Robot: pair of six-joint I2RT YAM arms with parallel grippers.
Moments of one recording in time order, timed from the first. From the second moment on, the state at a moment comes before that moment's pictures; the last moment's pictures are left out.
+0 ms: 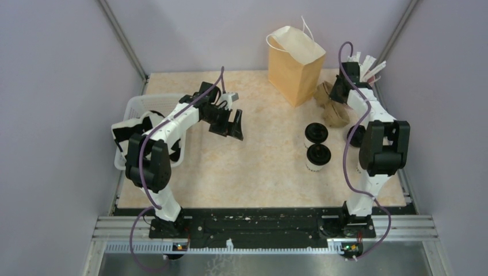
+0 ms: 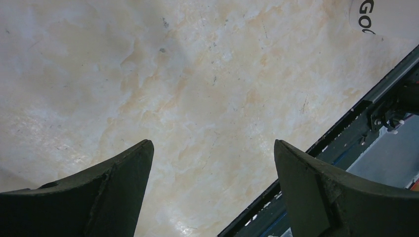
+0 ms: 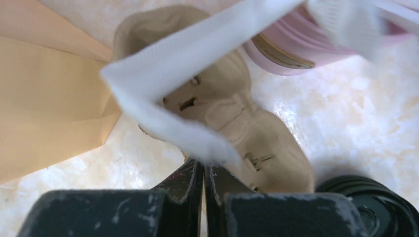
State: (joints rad) left arm -0.34 1.75 1.41 -0.76 0.52 -0.03; right arm 0.02 1.90 1.54 -0.44 0.18 0.37
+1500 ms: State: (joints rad) left arm -0.34 1.72 1.37 -0.74 0.57 -0.05; right arm 0.11 1.93 1.54 -0.63 0.24 0.12
